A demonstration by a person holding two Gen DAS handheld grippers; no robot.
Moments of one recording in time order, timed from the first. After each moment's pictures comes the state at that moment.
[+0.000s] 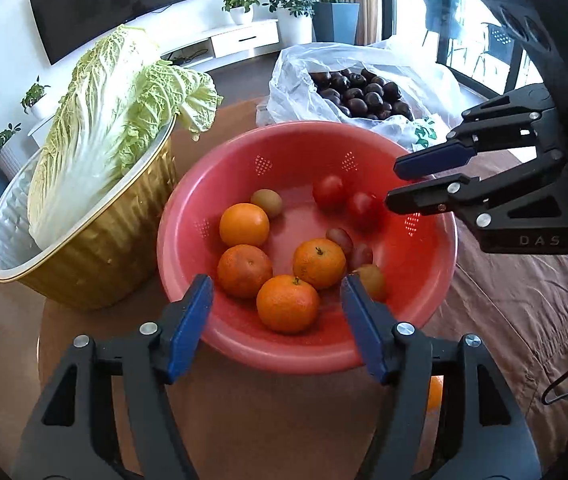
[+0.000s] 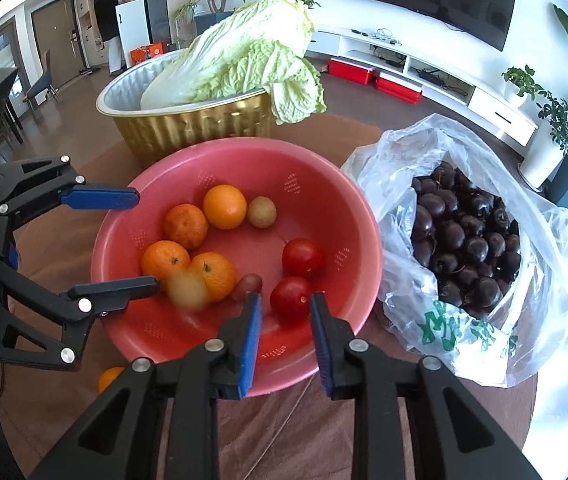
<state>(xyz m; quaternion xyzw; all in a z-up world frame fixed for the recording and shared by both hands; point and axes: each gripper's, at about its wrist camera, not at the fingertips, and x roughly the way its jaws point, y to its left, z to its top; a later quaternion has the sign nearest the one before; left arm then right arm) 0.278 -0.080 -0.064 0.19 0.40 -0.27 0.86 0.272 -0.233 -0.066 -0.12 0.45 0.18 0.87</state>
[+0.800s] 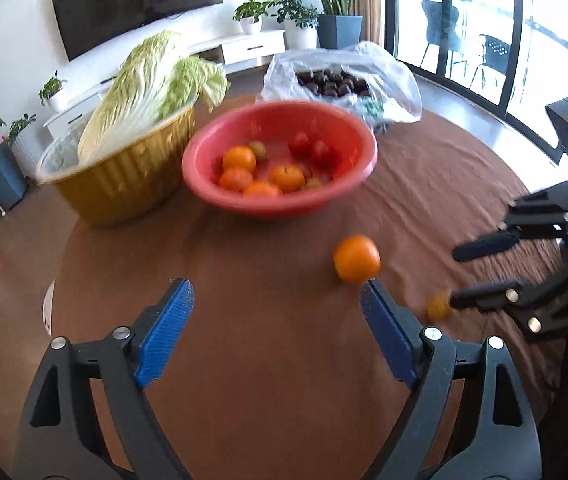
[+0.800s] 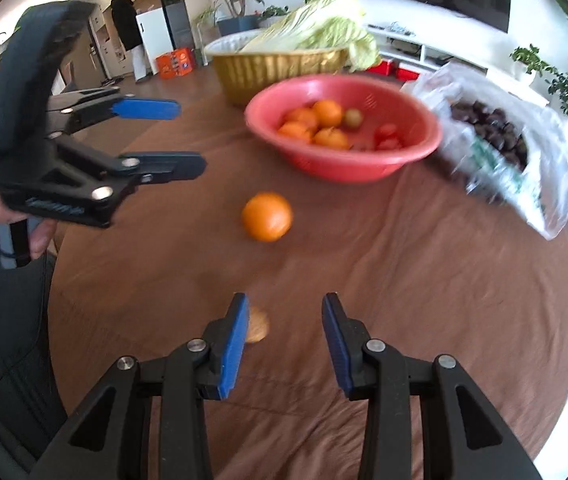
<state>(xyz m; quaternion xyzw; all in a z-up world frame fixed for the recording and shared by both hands) 0.149 -0.021 -0.050 0.17 0.38 -0.26 0.87 0.118 -0.212 -0.098 -0.07 0.46 0.22 0.86</state>
